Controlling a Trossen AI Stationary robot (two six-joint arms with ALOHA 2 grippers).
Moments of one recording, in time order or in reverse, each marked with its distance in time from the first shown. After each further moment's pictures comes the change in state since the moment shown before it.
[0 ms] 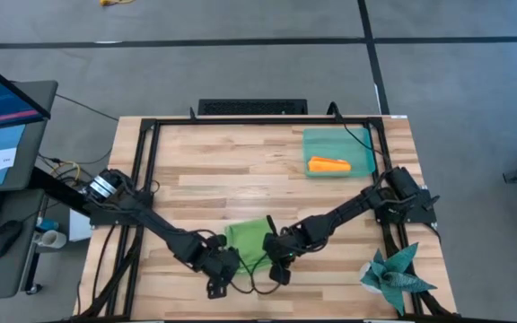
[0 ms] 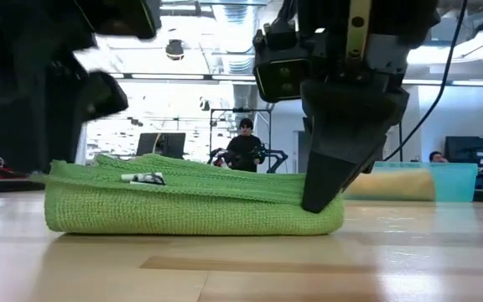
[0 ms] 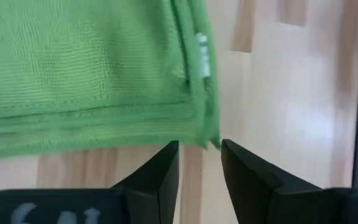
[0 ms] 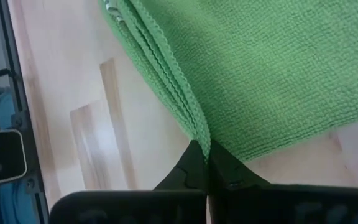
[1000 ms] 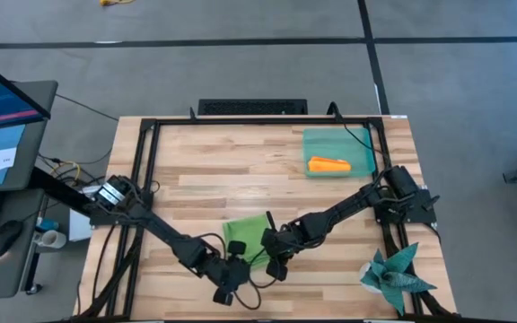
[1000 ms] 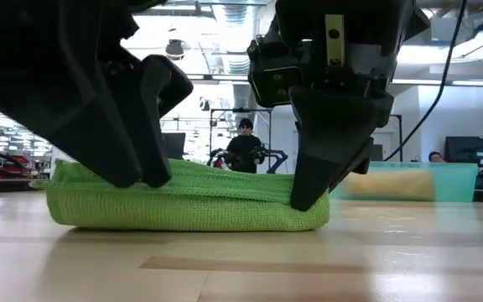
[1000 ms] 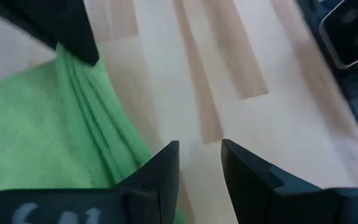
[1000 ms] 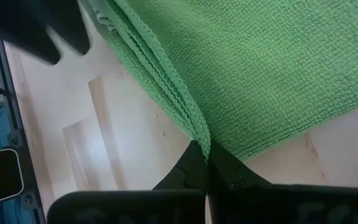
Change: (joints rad) left arm -0.010 0.088 -0.017 0.350 -0.153 0.373; right arm -0.025 0.001 0.002 -0.002 0.002 0.033
